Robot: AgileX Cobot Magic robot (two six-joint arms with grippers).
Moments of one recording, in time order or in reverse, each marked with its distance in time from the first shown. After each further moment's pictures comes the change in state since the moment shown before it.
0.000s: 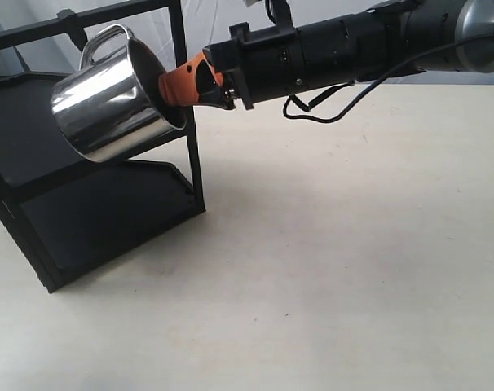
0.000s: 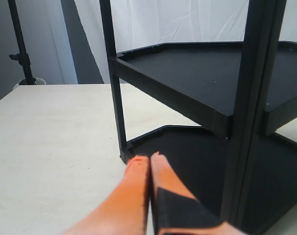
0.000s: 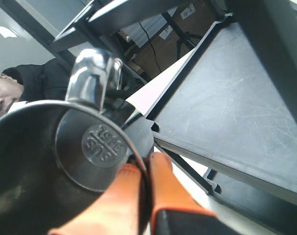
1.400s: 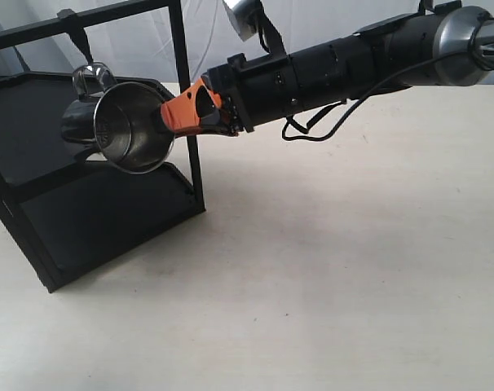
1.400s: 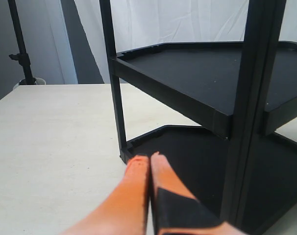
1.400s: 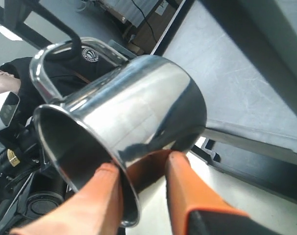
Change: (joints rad) left arm 0.000 0.000 0.000 0.000 0.000 0.000; right arm 0.000 0.067 -0.006 -0.049 0.013 0.084
